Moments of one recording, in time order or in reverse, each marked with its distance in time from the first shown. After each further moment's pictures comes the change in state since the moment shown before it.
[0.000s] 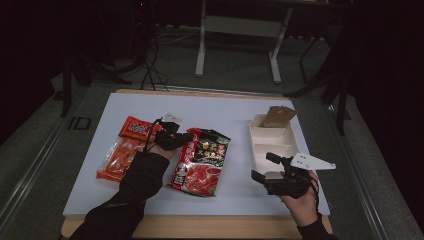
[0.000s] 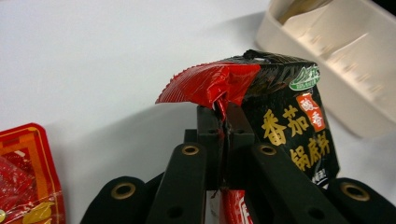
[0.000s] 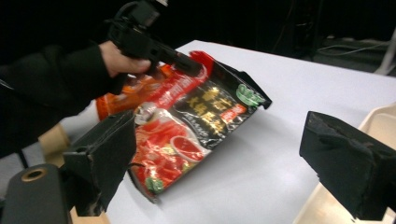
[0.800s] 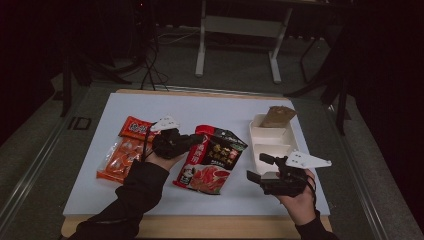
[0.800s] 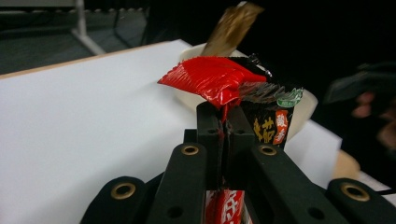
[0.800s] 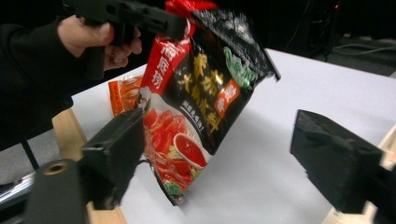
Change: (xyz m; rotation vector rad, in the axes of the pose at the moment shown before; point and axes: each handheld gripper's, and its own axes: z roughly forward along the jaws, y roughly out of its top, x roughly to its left) left arm -0.054 0.010 -0.055 -0.217 -0.205 0.082; right arm 0.010 0.011 0.005 0.038 0.046 -0.023
